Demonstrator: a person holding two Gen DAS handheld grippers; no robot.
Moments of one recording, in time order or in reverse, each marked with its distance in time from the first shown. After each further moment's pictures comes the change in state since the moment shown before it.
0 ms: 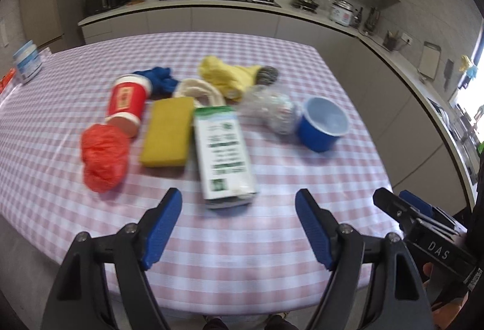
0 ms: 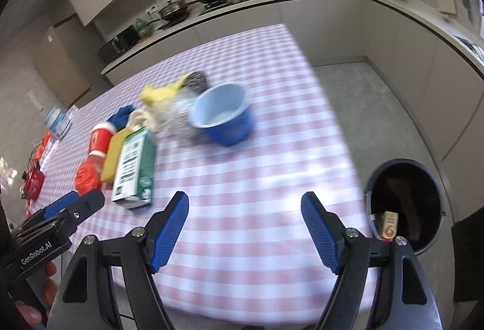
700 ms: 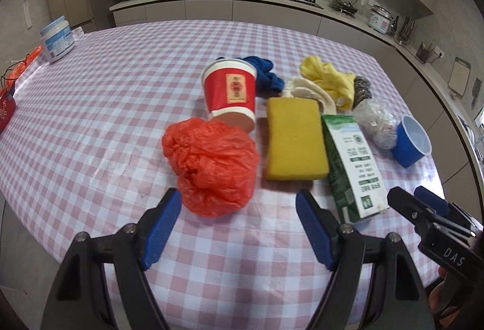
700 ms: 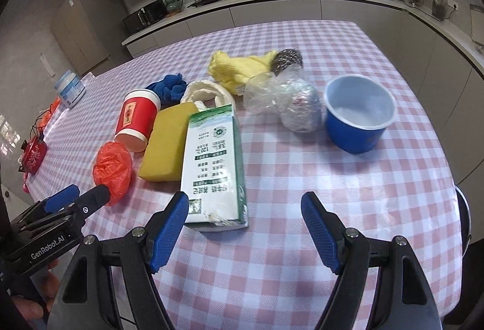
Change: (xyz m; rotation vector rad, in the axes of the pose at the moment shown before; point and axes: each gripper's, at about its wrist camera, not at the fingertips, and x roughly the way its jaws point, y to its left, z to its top) left arm 0.035 0.118 0.011 -0.062 0.022 0.099; right arm 0.071 0.130 0.003 -0.129 0.050 0.033
